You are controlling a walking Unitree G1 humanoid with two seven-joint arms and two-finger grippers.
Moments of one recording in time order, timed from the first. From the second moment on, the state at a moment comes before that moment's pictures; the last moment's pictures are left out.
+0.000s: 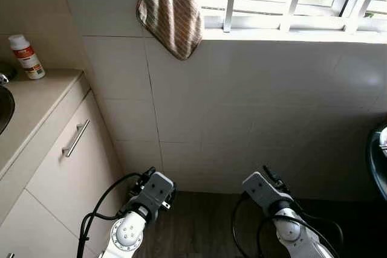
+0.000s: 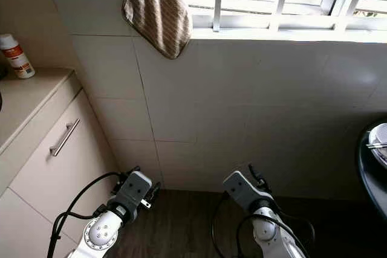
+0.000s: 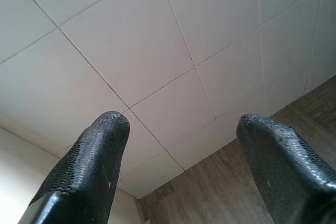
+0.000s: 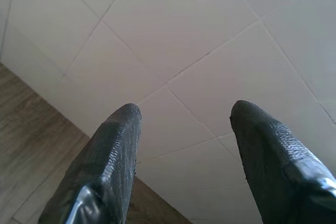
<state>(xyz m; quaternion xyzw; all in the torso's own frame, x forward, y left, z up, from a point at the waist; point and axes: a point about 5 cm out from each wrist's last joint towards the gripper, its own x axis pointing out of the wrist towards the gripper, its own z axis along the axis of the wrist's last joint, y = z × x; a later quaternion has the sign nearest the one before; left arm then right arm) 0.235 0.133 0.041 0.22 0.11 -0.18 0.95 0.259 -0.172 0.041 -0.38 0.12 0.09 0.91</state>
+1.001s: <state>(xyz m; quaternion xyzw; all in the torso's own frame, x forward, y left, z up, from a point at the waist) 0.233 0.138 0.039 0.21 0.12 -0.17 0.96 0.264 -0.157 0.059 -0.40 0.04 0.10 0.91</state>
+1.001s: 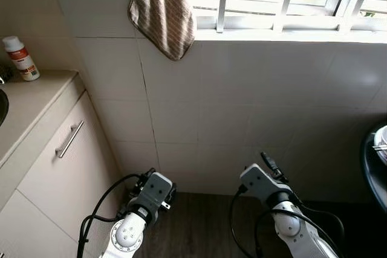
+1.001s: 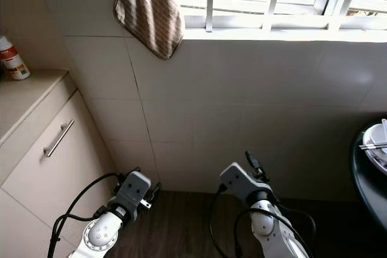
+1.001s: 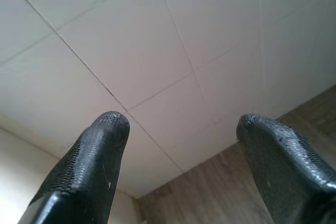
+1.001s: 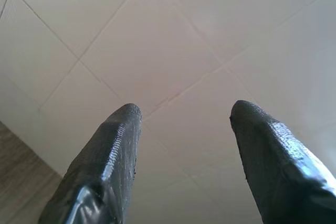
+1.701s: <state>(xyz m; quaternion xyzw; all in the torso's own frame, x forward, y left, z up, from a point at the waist) 0.236 0.132 0.043 0.16 0.11 -0.16 0.97 0.267 -0.166 0.066 -0.41 0.02 0.09 0.91</state>
